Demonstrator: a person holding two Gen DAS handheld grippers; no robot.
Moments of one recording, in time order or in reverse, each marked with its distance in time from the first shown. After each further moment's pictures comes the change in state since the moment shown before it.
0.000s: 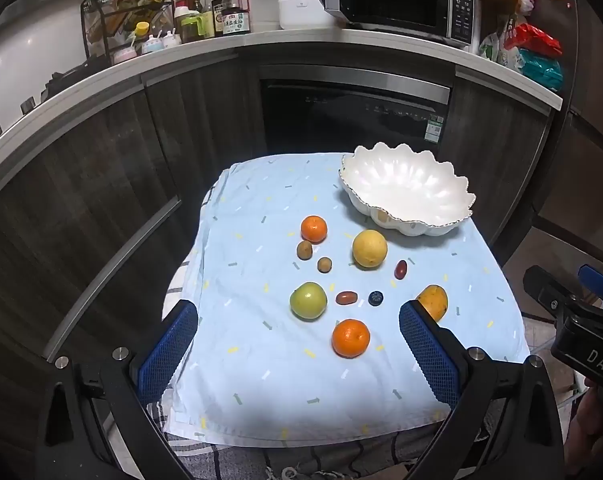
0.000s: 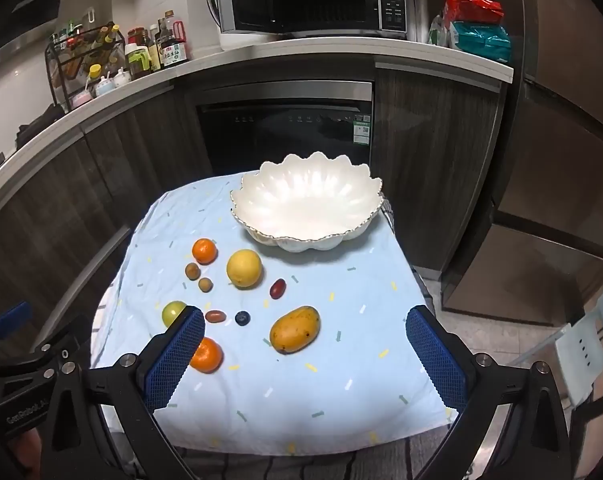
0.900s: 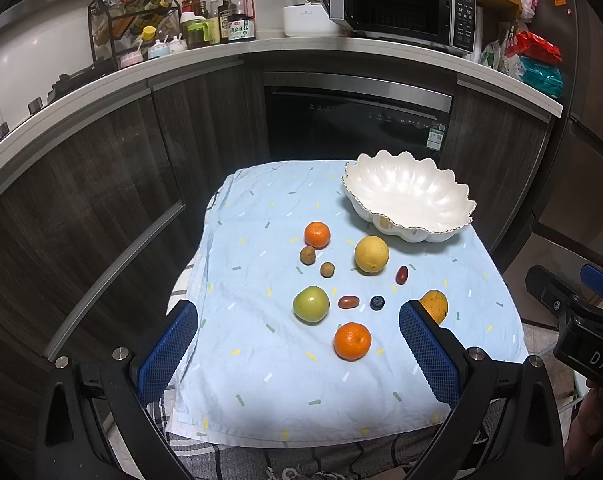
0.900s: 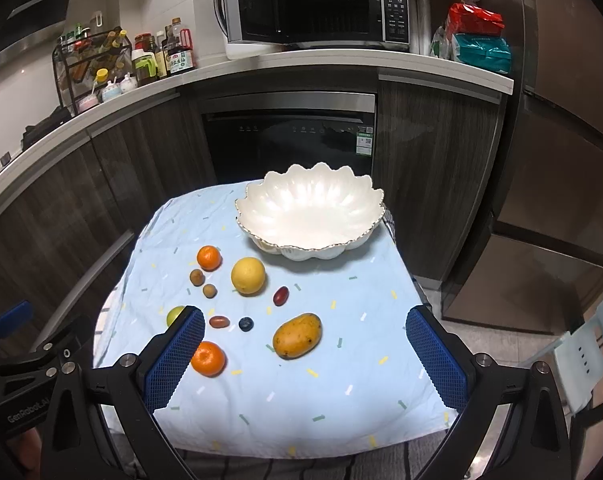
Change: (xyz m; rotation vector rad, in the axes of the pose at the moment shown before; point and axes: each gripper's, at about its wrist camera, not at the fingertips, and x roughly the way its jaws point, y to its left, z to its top) left arm -0.010 0.002 -0.001 -0.012 -0.027 0.008; right arm -0.009 0.002 0.001 -0.018 -0.038 0.000
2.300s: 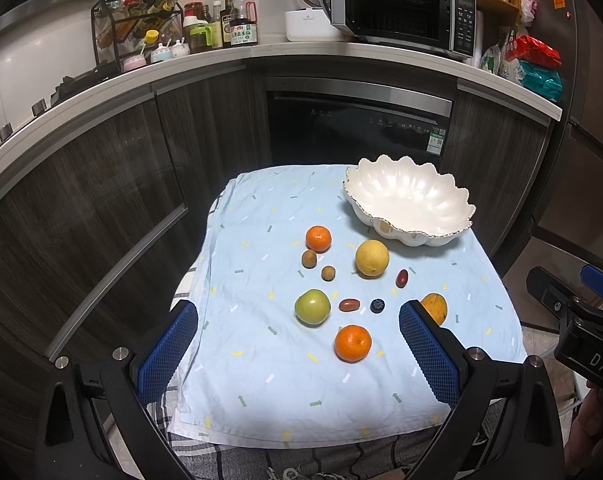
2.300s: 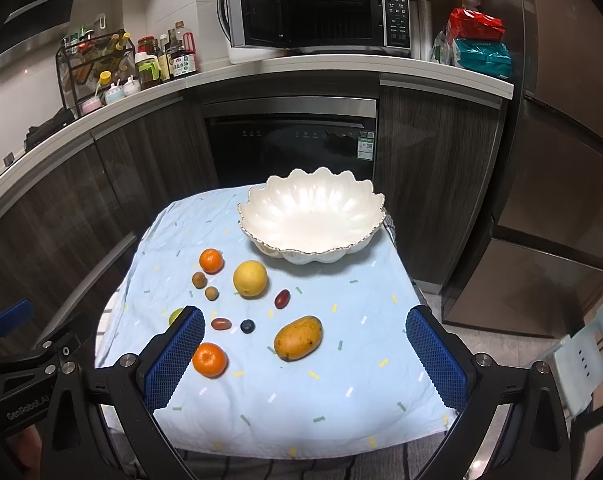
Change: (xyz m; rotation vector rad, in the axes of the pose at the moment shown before) left arm -0.010 0.002 0.004 -0.002 -0.012 0.004; right arm -0.005 0.000 -0.001 -0.007 -0.017 0.007
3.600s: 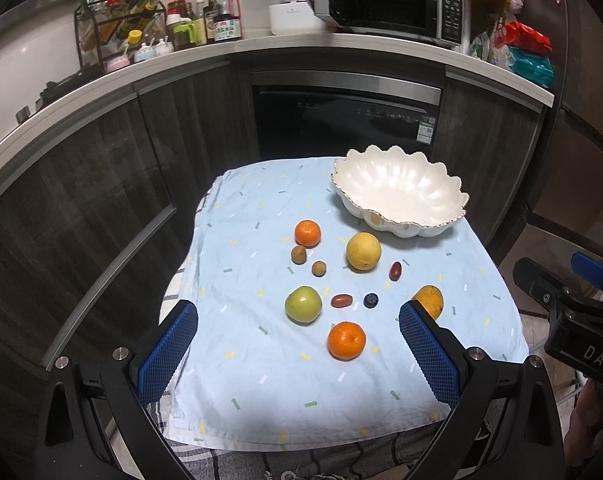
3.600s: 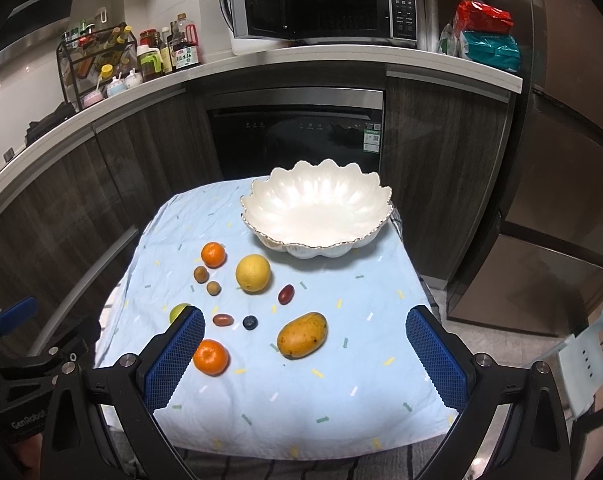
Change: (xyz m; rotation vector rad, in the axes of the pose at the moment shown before) left arm 0.019 -0.009 -0.002 0.047 0.023 -0.033; right arm 0.014 0.001 0.002 -0.006 0.029 0.017
